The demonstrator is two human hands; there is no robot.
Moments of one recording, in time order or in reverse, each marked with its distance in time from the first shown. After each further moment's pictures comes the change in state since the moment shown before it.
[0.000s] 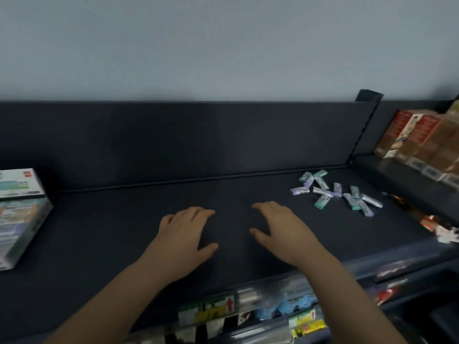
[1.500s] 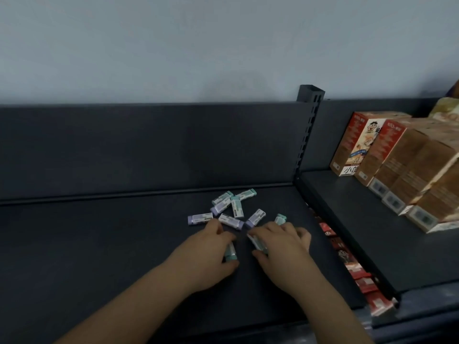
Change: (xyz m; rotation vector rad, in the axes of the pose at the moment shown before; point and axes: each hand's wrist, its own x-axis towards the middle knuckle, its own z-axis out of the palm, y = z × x) left_hand 0.209 0.247 0.120 0.011 -0.211 -0.020; right_hand 0.014 0.289 -0.050 -0.073 -0.037 0.026
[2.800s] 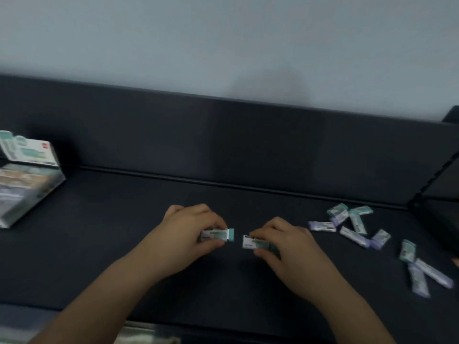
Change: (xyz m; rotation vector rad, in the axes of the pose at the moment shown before) left_hand -0.166 -0.208 -0.075 -0.110 0.314 -0.072; right_hand 0.027 -0.221 0.010 0.159 -0.072 -0.397
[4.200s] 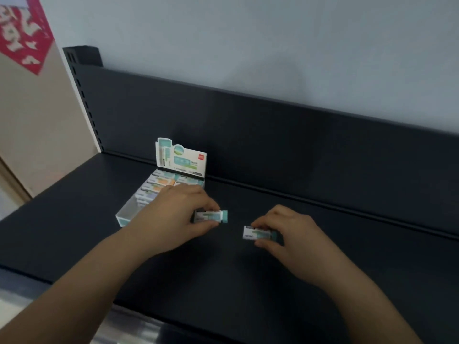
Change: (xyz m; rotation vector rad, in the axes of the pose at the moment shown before) left_hand -0.116 -0.266 -0.154 0.059 0.096 -0.096; right_hand 0.174 -0.249 0.085 0.082 -0.111 -0.120
